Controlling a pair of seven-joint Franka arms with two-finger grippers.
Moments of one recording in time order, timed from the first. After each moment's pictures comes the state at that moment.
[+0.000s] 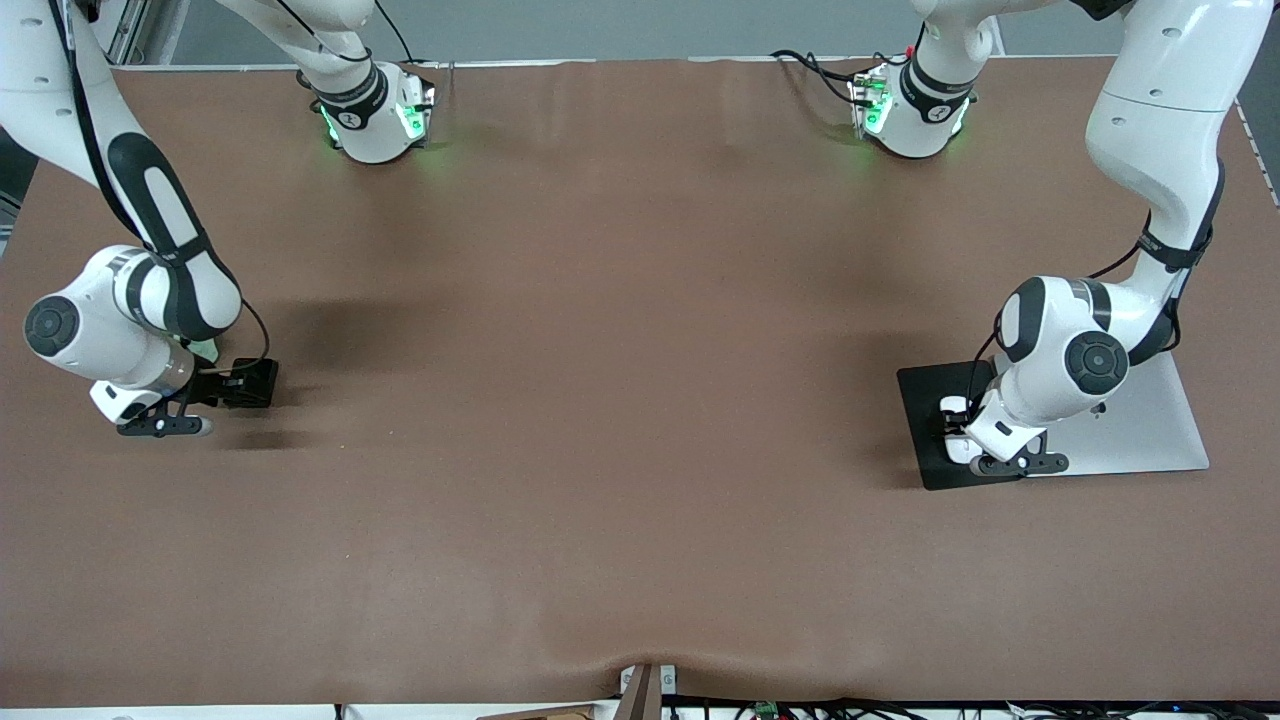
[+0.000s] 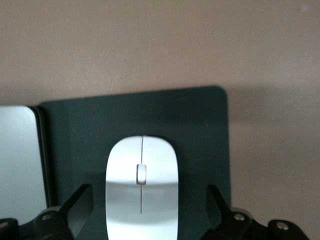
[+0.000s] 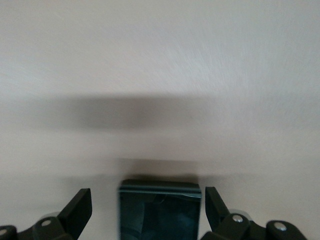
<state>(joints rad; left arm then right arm) 0.14 0.56 -0.19 -1.94 0.18 2.52 -0.17 -0.24 0.44 0.00 -2.07 0.02 2.50 -0.30</state>
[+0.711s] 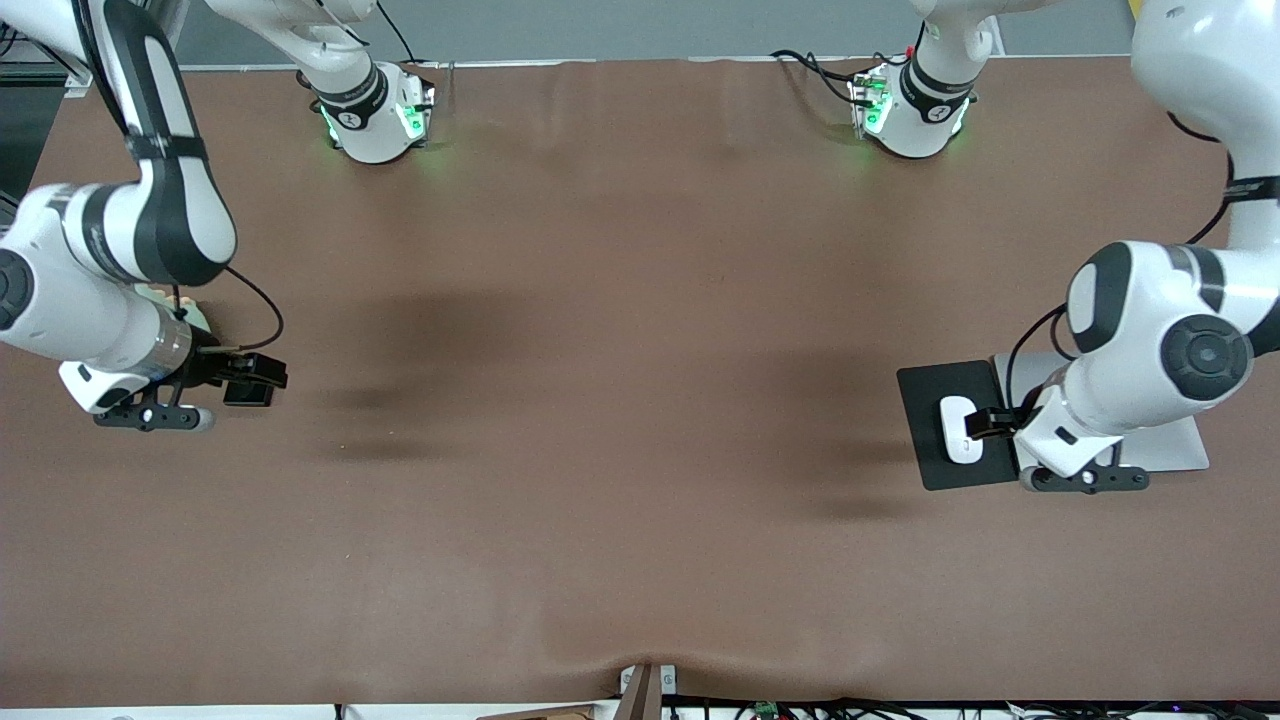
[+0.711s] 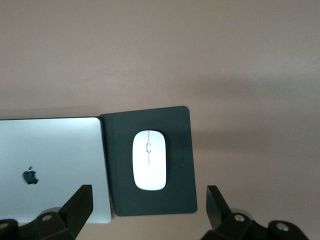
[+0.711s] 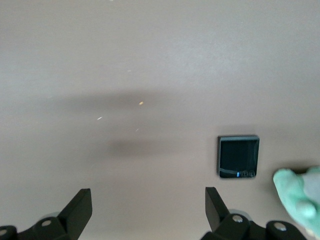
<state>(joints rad) 0.13 0.45 -0.27 -1.57 0.18 1.96 -0.17 -0.02 0.18 0.01 -1.88 0.02 1.98 0.03</state>
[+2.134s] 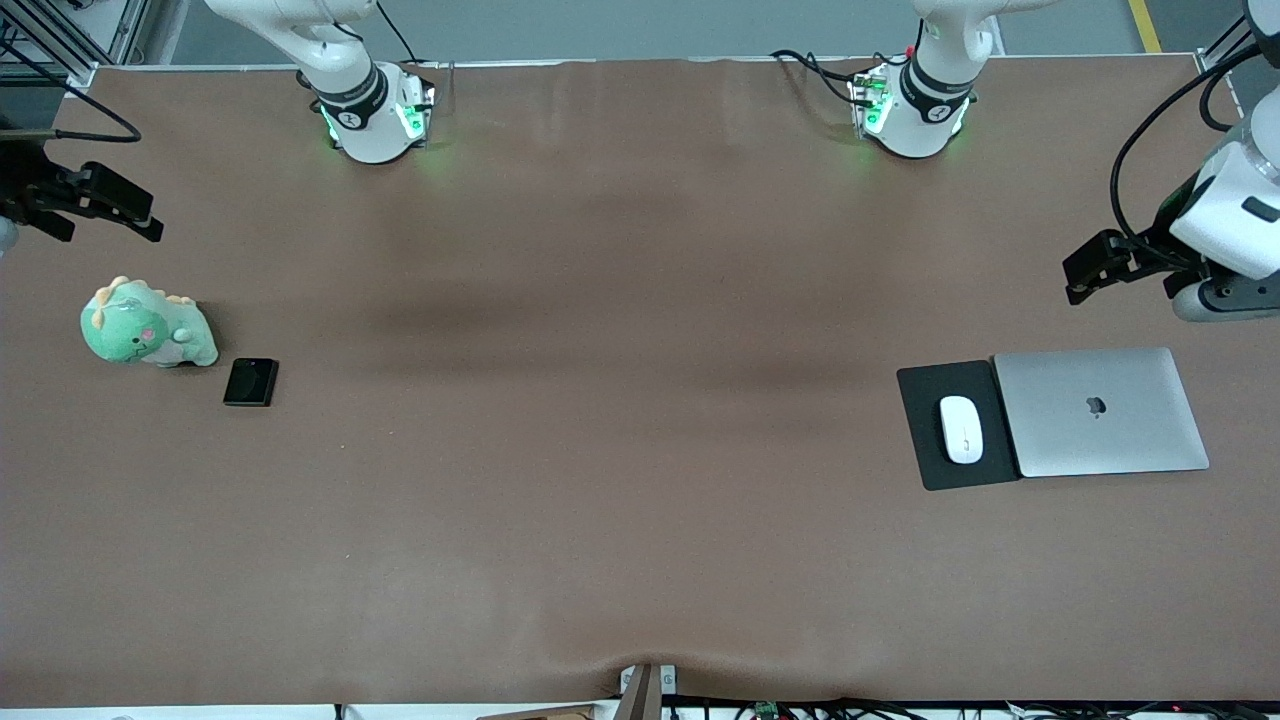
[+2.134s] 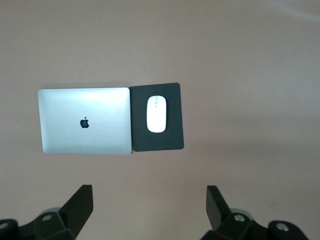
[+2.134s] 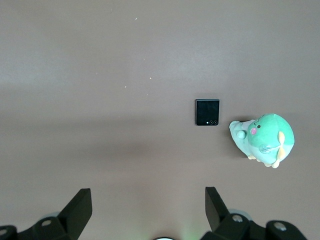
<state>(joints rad) 0.13 0.08 -0.30 -1.45 0.09 1.55 -0.17 -0.02 -0.08 0.00 -1.59 0.02 1.47 0.01</state>
